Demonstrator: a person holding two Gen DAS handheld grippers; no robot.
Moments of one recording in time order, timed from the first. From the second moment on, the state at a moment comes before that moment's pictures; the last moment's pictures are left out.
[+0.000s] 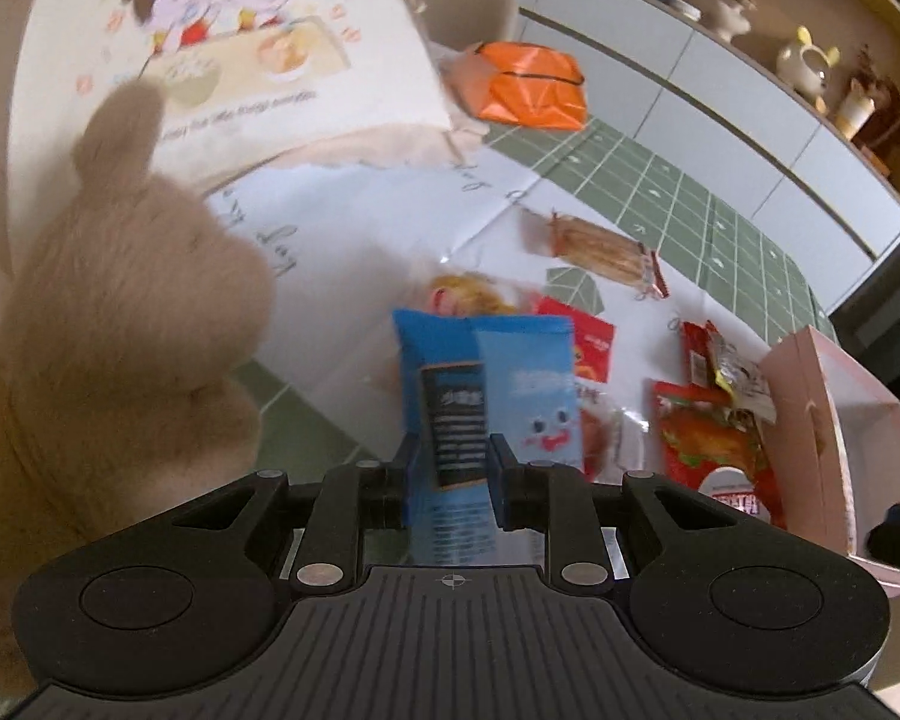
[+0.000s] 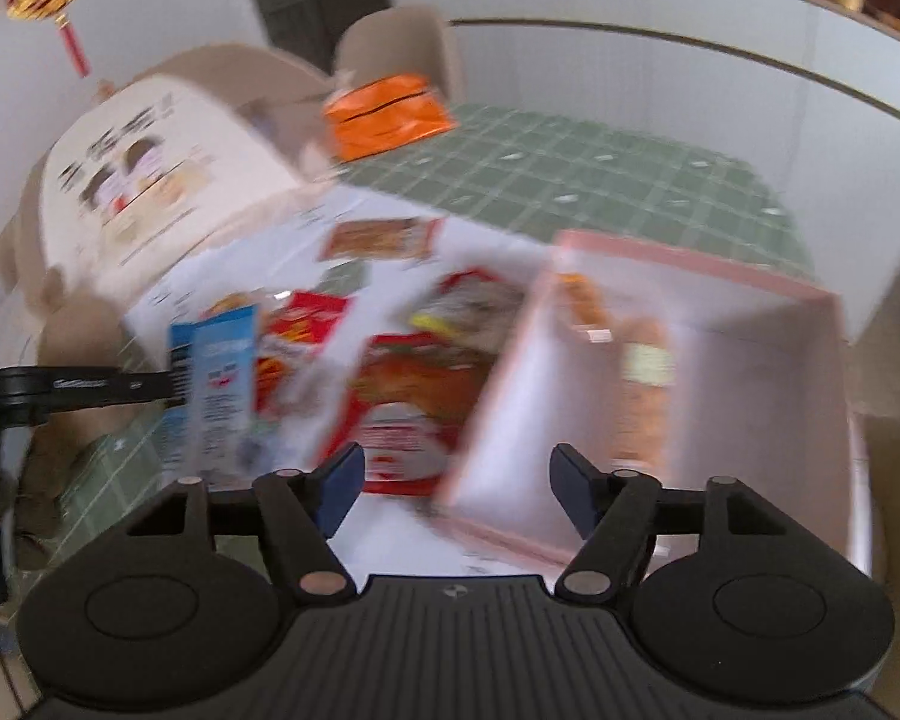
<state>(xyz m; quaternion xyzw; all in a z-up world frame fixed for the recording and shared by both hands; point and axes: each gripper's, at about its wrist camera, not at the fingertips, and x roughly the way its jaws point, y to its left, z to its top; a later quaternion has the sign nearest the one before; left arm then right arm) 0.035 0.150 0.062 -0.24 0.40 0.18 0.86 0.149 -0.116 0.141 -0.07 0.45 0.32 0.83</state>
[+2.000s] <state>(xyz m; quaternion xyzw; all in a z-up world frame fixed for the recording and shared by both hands) -0.063 0.114 0.053 -0.18 0.44 0.08 0.88 0.119 -0.024 0.060 -0.07 0.49 0.27 0.83</state>
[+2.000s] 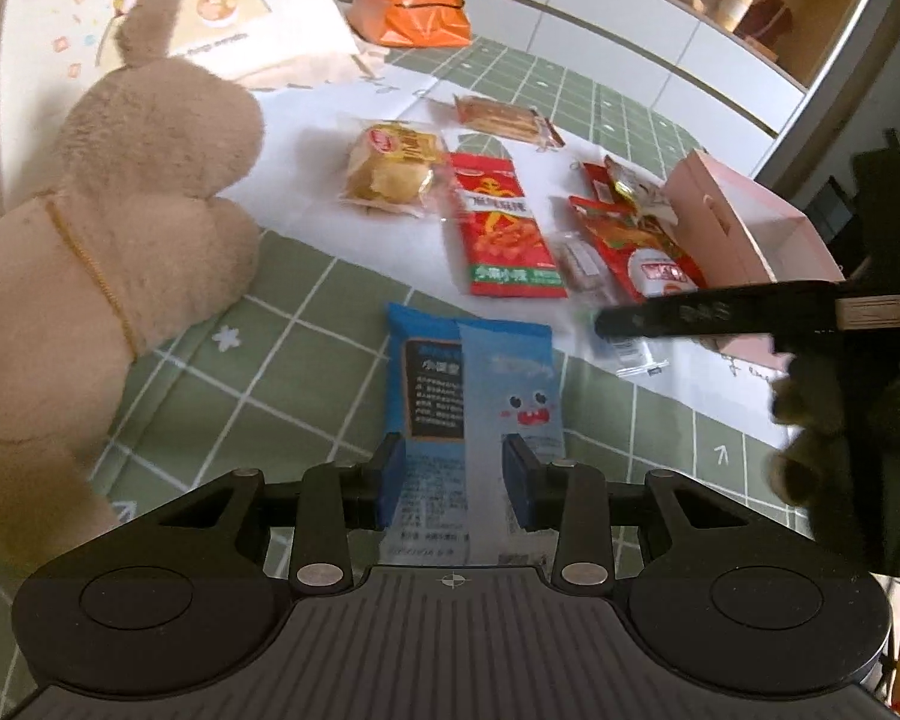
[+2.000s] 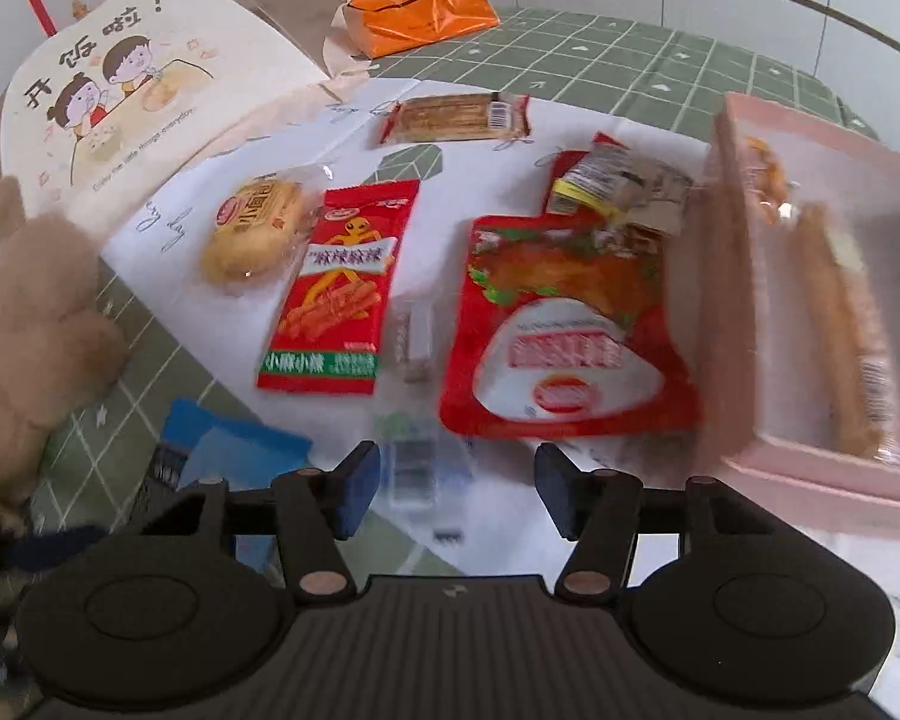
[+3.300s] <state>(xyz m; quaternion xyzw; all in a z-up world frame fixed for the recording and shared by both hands) -0.011 -0.003 0.042 0.00 0.49 -0.04 0.87 0.003 -0.185 0.039 -0.06 0.43 0.12 0.89</state>
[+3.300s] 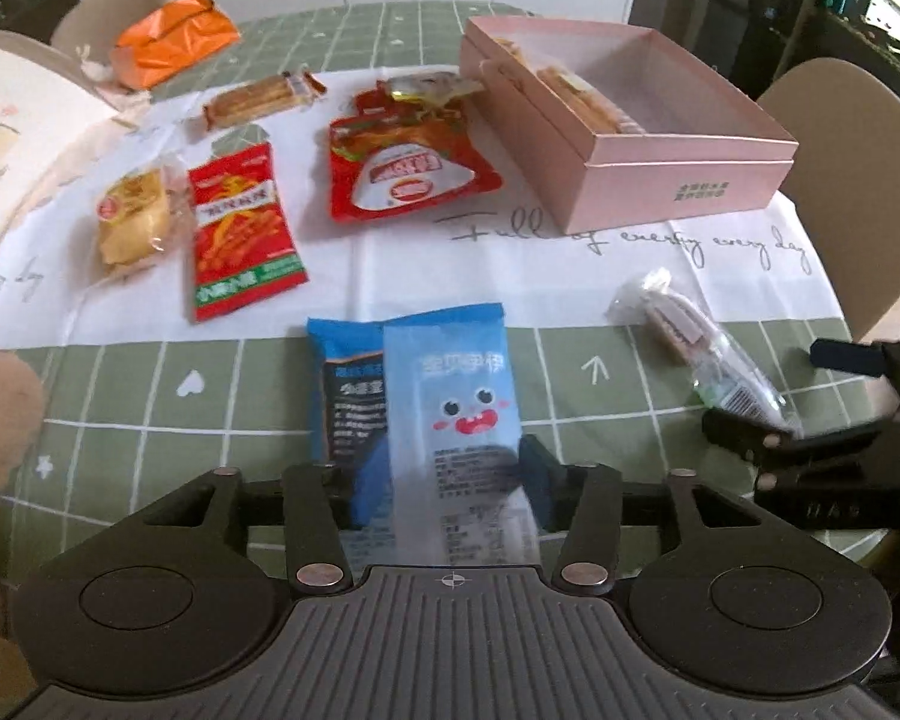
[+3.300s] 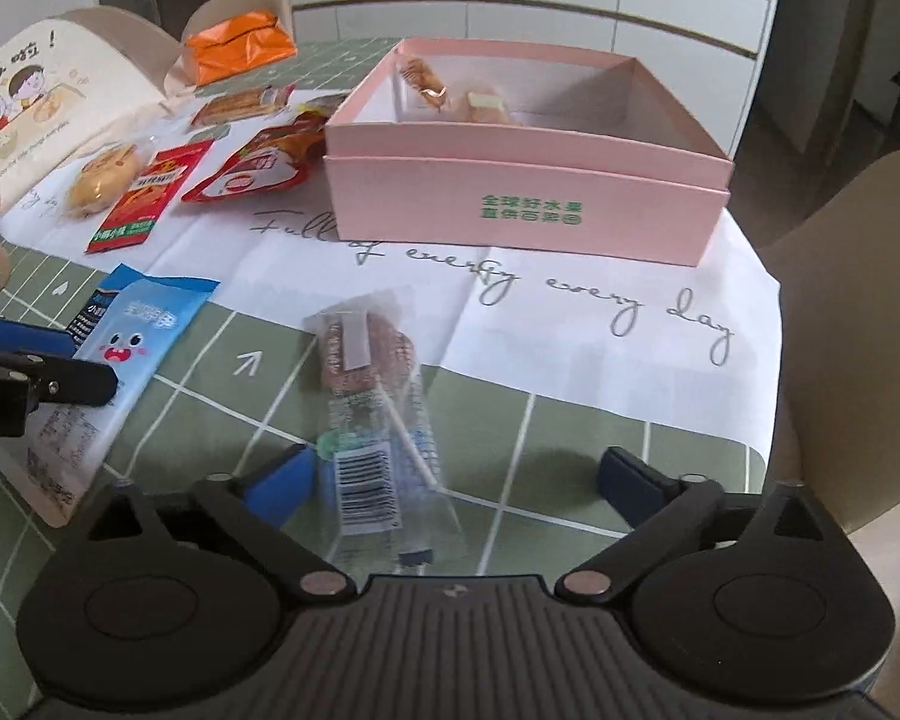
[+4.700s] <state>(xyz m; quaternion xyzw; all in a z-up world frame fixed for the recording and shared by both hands) 0.019 0.015 0.034 -0.02 0.50 -0.03 0.87 0.018 -0.168 0.045 -0.07 0.50 0.12 0.85</state>
